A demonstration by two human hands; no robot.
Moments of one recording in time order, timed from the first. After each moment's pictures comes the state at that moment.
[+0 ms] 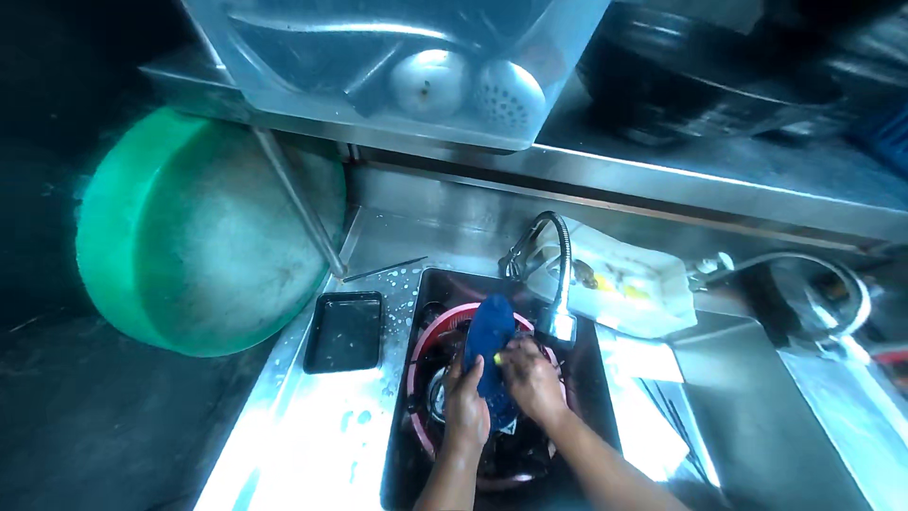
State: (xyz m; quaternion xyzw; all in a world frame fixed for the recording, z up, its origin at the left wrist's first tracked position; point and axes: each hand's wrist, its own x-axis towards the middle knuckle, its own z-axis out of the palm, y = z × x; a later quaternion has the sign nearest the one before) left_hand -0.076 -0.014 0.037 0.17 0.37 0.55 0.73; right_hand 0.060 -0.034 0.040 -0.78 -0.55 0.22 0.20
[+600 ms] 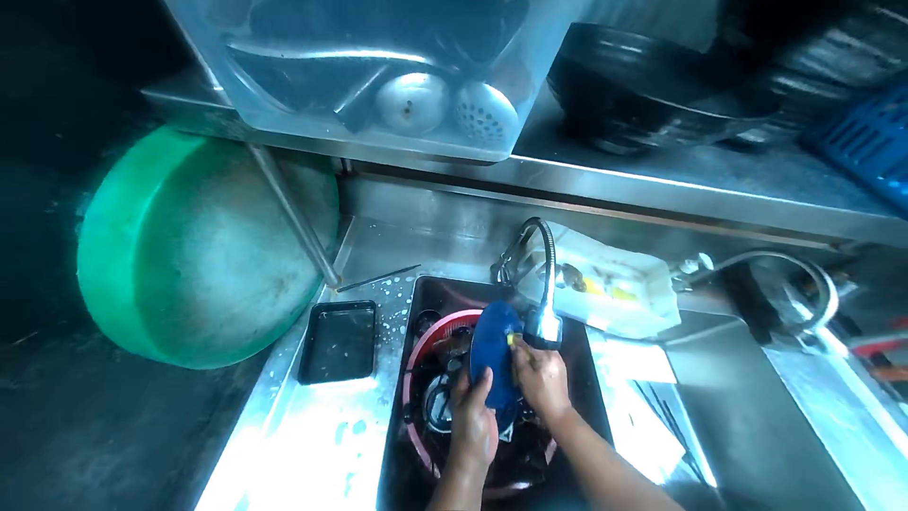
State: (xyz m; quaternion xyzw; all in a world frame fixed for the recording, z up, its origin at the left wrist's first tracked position) left_hand -0.068 -0.031 0.050 0.17 0.31 0.53 0.77; right_hand 0.073 -0.033 0.042 -0.82 -0.48 0.10 0.29
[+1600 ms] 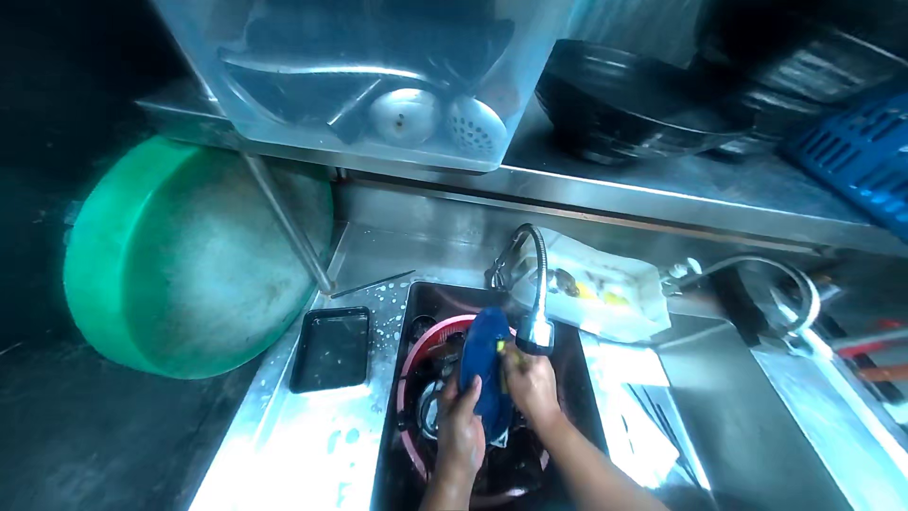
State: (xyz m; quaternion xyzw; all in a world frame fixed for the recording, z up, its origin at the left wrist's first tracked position) left_hand -0.078 -0.030 0.049 0.19 0.31 0.55 0.75; right_hand 0.060 -0.028 0.060 -0.85 -0.42 0.17 0.26
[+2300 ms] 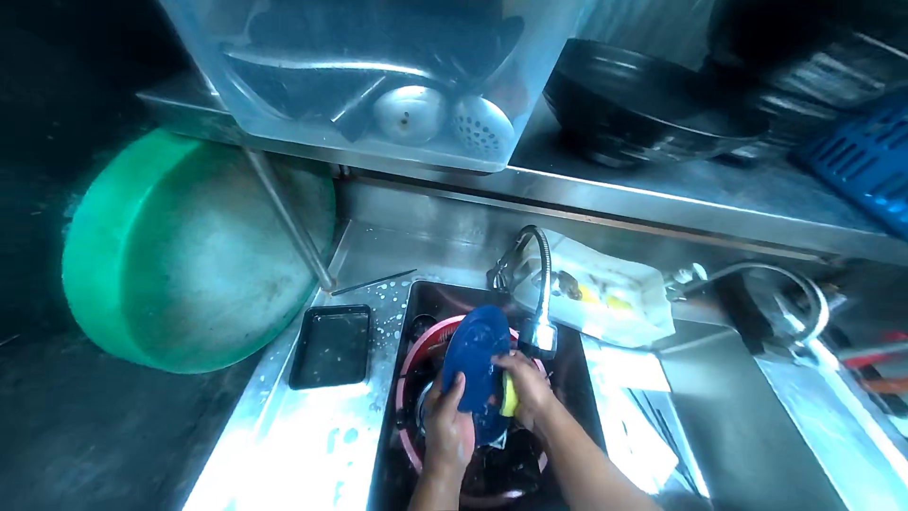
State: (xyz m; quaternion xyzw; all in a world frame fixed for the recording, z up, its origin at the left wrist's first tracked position) left_hand -0.086 -0.022 0.046 0.17 0.29 0.59 0.73; right_hand 0.059 -0.016 0.058 -0.69 -0.06 0.56 0.46
